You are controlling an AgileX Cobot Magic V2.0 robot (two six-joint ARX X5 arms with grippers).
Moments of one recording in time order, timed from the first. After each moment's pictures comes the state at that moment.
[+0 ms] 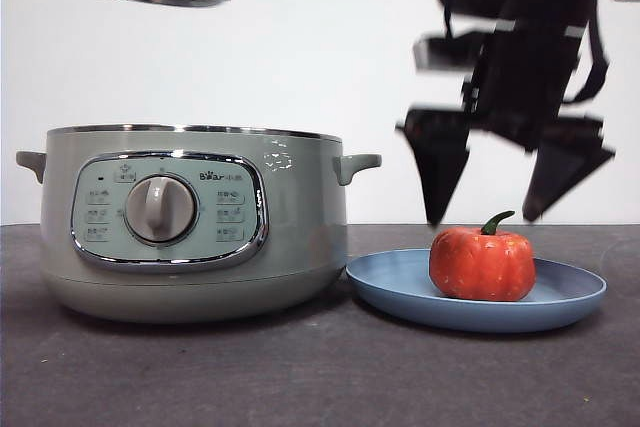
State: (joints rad) left arm -0.43 1.02 1.22 -0.64 -0.11 0.07; right arm 0.49 1.60 1.13 -0.65 0.08 0.07
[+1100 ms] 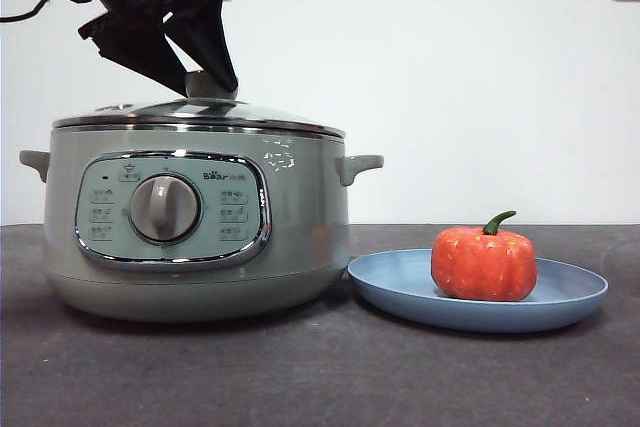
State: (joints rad) left arm -0.43 1.46 1.22 -0.49 0.15 0.05; right arm 0.49 1.04 1.13 -0.70 0.09 0.07
